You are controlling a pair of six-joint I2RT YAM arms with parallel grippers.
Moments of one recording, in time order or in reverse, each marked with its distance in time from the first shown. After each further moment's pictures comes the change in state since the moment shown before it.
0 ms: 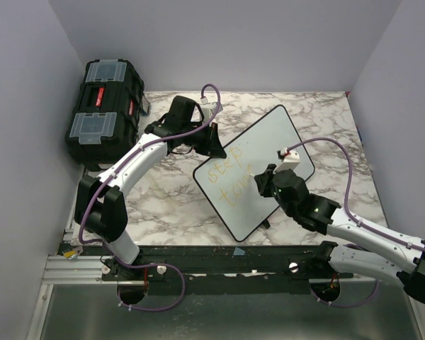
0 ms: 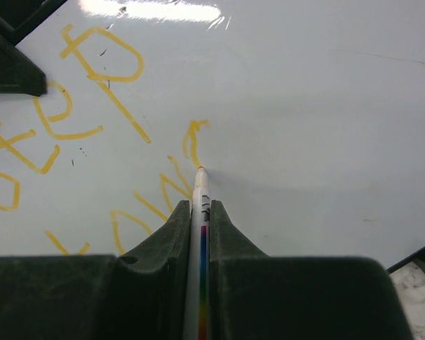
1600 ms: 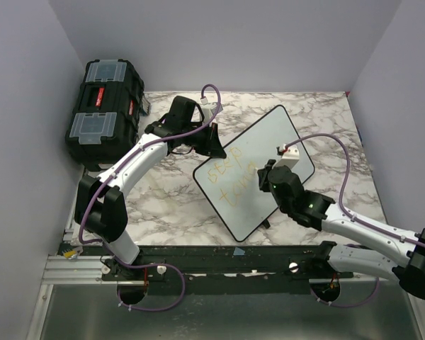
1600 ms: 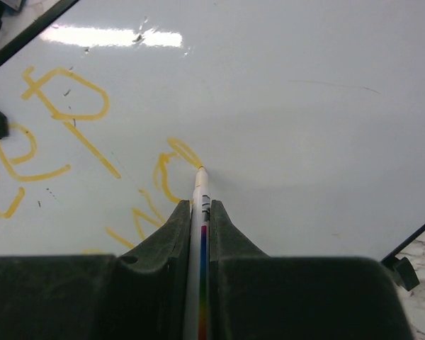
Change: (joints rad) left arm -0.003 0.000 0.000 -0.003 -0.011 0.001; right arm 0.000 0.075 0.046 0.016 0.119 -0.015
